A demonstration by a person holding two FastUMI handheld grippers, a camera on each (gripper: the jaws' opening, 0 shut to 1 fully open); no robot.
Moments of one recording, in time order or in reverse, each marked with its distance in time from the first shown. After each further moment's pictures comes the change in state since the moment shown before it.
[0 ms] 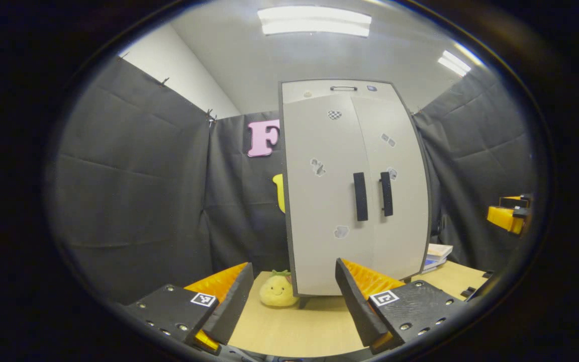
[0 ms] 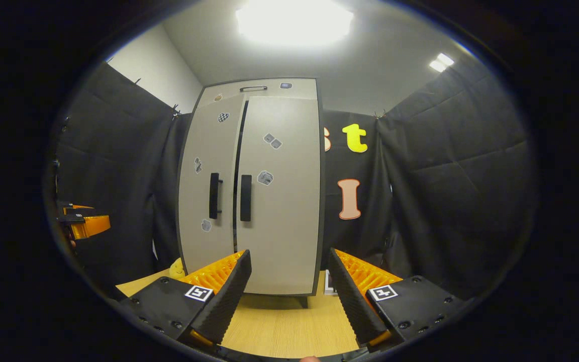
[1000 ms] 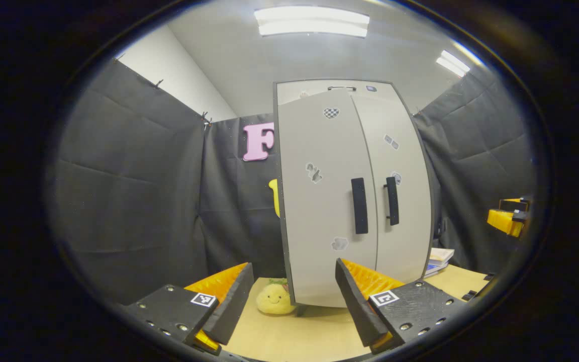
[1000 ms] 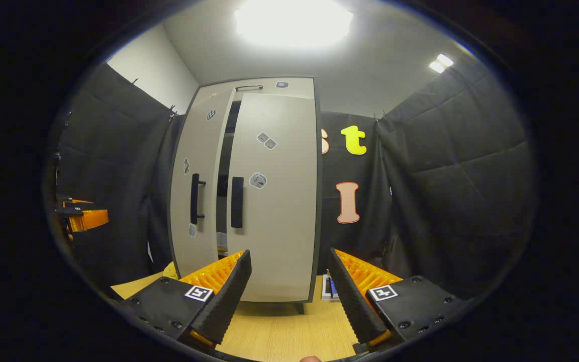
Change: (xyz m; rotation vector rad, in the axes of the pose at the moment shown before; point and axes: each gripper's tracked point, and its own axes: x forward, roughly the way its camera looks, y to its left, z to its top) left arm 0.028 -0.010 0.008 -0.012 -0.020 -0.007; right arm 0.027 -0.005 0.000 -0.004 -0.013 0.001
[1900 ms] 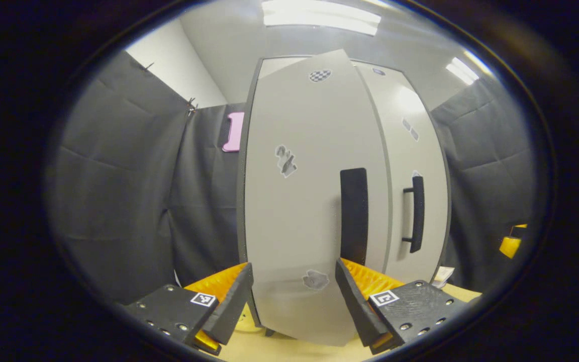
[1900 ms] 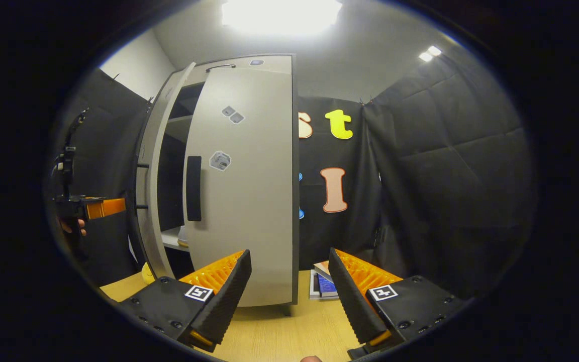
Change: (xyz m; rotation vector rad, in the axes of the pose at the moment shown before) left arm 0.158 -0.073 0.000 -0.046 -0.013 -0.055; right arm 0.074 -0.046 -0.027 0.030 0.050 -0.075
